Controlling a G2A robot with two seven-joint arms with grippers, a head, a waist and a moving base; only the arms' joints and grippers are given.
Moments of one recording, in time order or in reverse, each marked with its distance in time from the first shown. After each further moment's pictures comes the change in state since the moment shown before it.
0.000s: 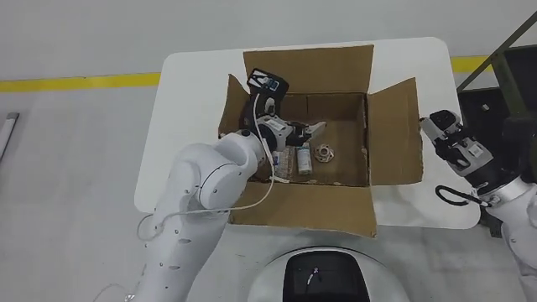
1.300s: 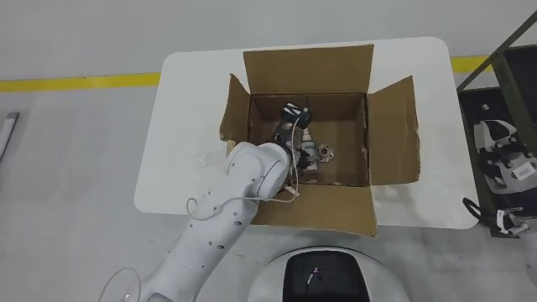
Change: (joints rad) left arm -0.106 -0.040 0.238 0.294 0.271 0.096 -0.236; right arm -0.203 -0.027 0.122 -0.071 -0.401 -0.048 -0.418
